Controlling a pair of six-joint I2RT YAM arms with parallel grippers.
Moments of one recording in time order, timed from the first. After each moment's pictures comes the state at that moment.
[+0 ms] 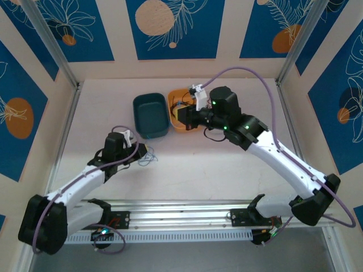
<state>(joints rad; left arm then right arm) -0.36 1.05 0.46 -0.07 0.31 -0.73 0.73 1.26 1.37 -0.47 -0.25 0.42</state>
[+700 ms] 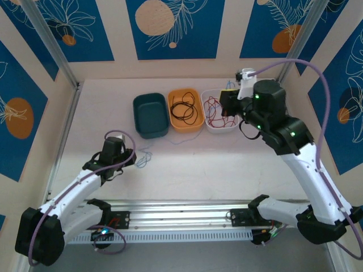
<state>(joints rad) -0.35 0.96 0.48 -0.37 -0.03 -0.57 0.55 1.09 1.57 -0.76 0.05 0.30</state>
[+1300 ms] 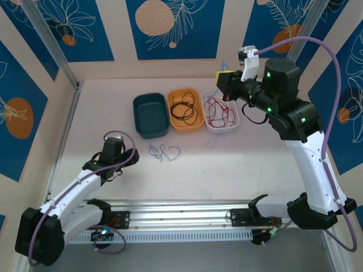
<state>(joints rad) -0.35 0.96 0.48 -0.39 -0.06 -0.57 0.49 1.28 1.91 -0.85 -0.20 0.30</state>
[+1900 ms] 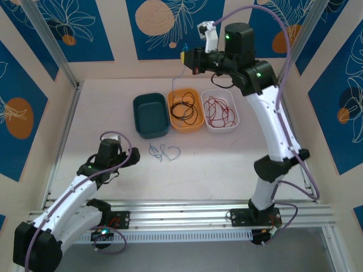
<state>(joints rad) -0.35 0.83 0.50 -0.50 -0.09 -0.53 0.49 1.85 2.48 -0.90 -0.45 0.30</state>
